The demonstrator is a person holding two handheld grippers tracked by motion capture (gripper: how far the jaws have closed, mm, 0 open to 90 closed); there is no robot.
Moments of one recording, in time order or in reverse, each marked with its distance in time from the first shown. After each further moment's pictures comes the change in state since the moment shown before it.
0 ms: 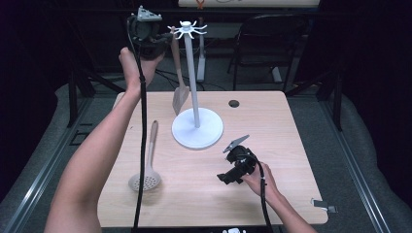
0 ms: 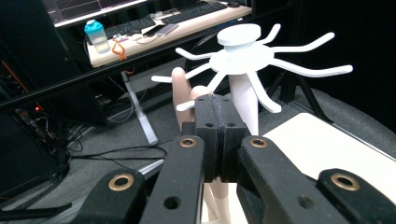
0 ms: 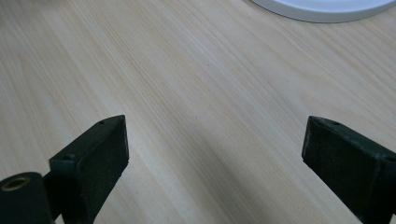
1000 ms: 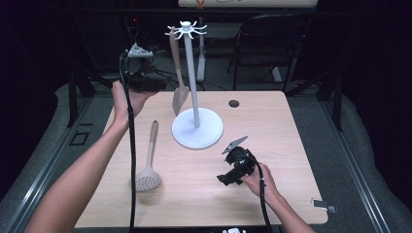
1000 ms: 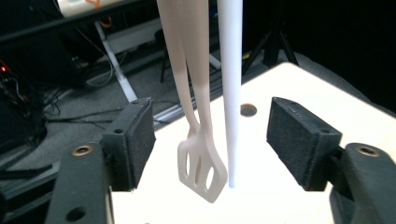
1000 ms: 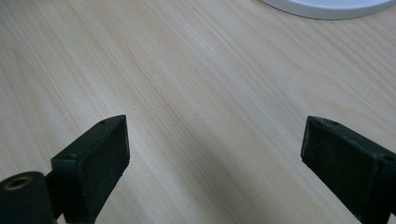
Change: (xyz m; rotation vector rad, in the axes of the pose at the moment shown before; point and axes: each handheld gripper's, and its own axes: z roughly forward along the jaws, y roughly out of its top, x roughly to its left) left arm -0.003 -0.077 -0.020 0.147 -0.078 -0.026; right arm 0.003 0.000 0.001 0.032 -0.018 -0.018
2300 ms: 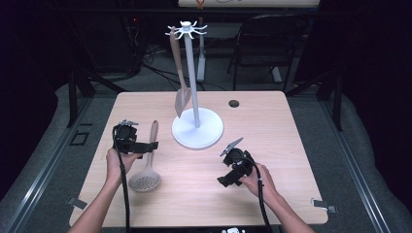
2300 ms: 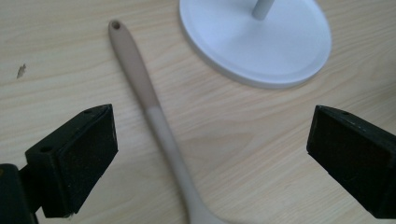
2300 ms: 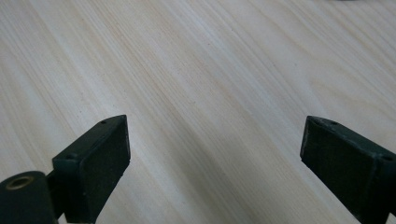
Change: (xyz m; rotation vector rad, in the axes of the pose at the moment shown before) left arm 0.022 -0.206 0.035 0.326 -0.058 -0.302; right arm 0.001 0.000 0.011 0.063 -0.013 -0.020
